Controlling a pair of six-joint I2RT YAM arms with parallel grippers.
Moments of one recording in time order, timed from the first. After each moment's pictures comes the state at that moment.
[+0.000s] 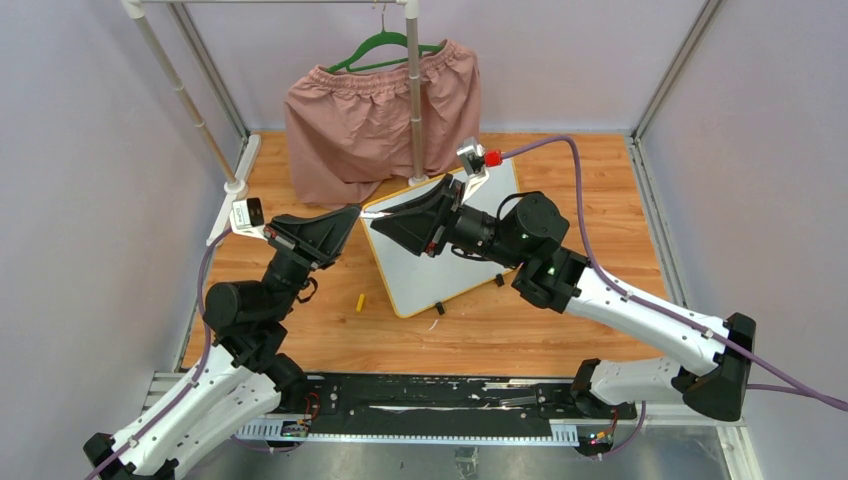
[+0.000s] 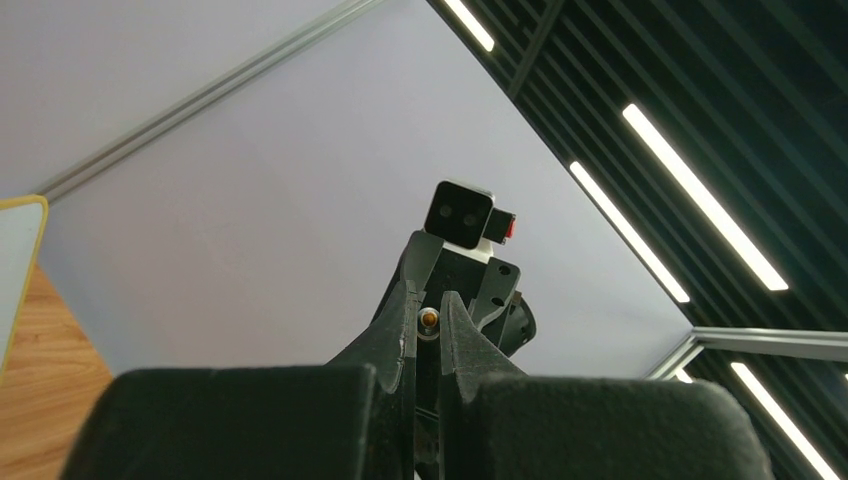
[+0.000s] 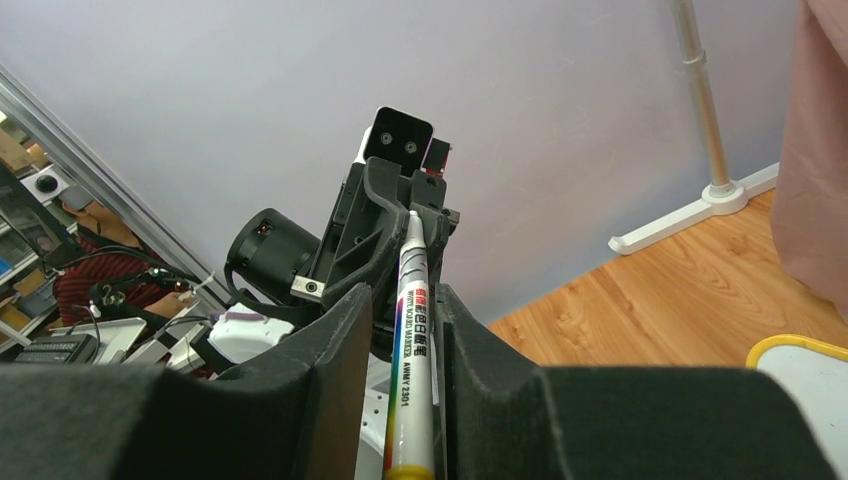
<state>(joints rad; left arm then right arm) -0.67 0.54 0.56 0.62 -0.01 -1.25 1.05 1.20 1.17 0.36 -0.23 0.60</state>
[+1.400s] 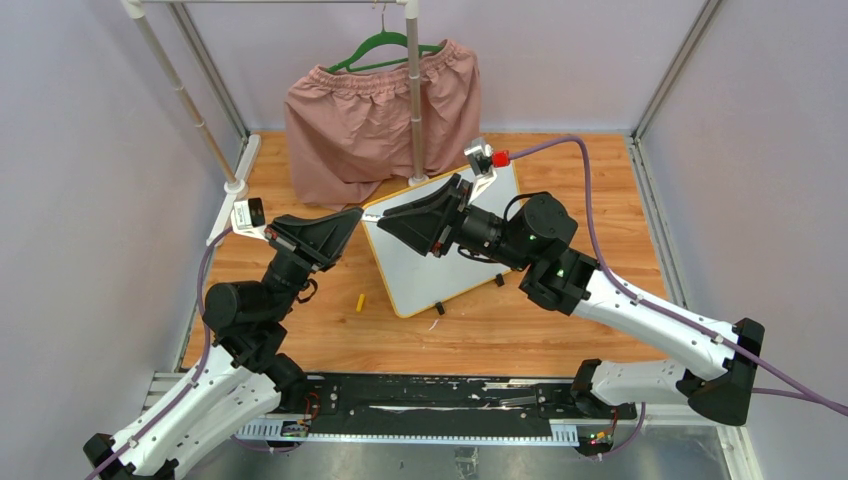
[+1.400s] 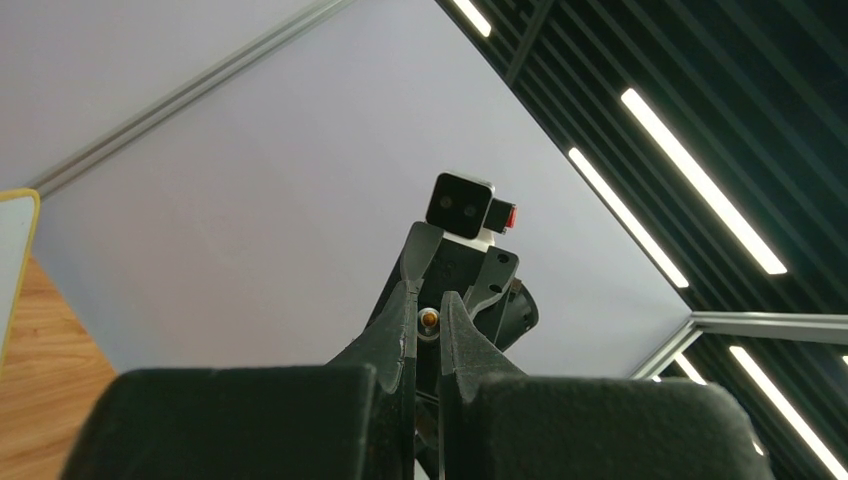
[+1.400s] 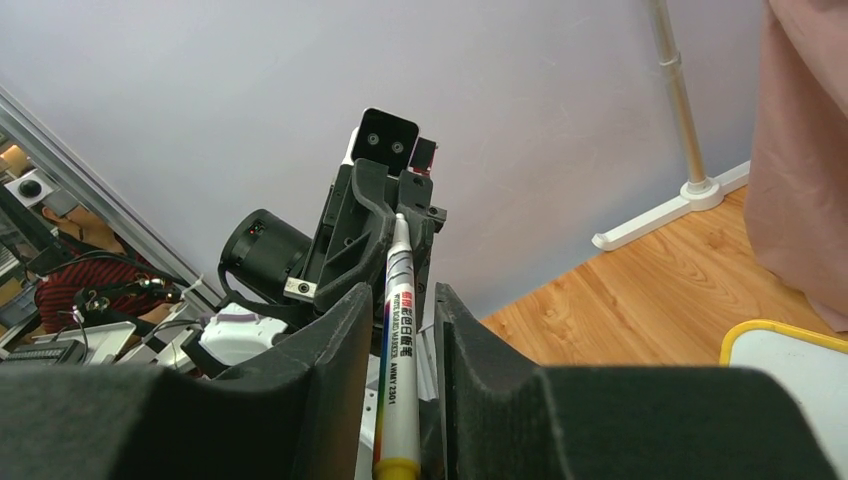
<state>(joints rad) -0.67 0.53 0.56 0.62 0.02 -1.24 1.05 1.16 1.17 0.31 -0.20 0.58</state>
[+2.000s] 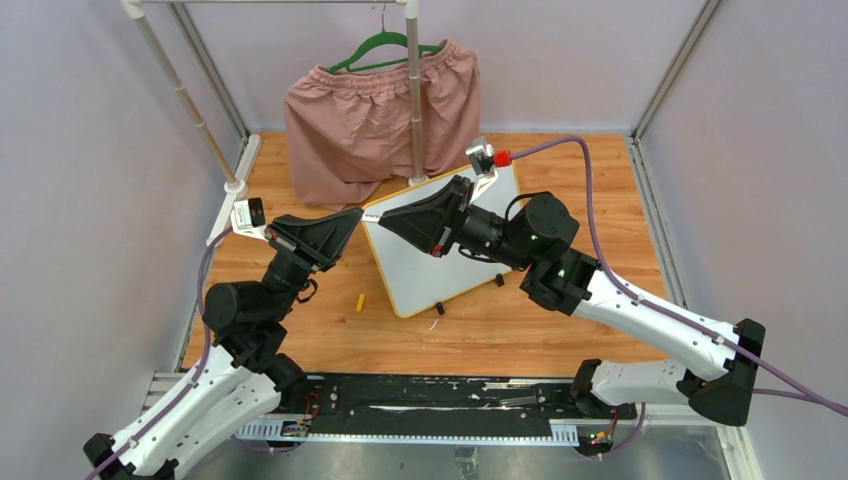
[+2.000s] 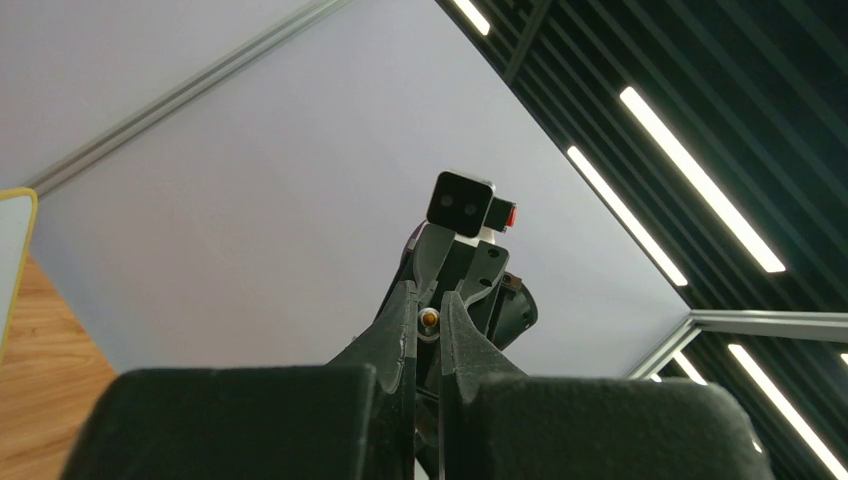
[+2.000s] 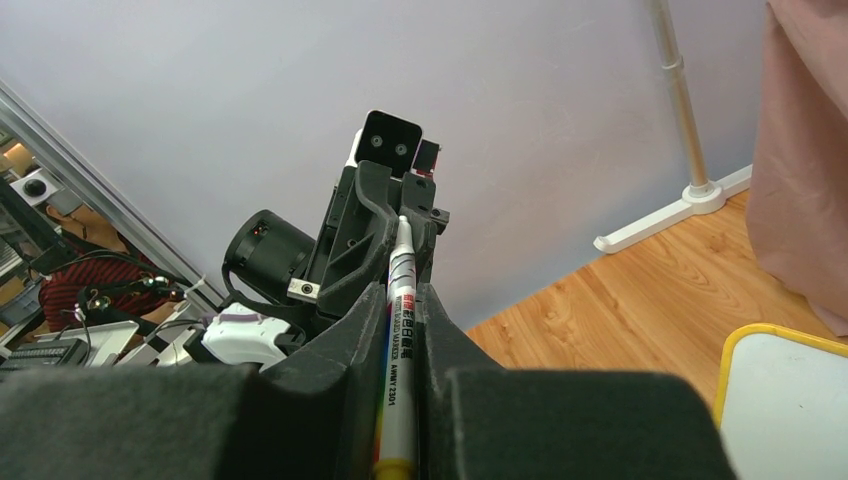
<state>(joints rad) -0.67 0.53 0.55 0.62 0.03 -1.24 1.05 1.16 1.17 0.31 -0.21 0.58</state>
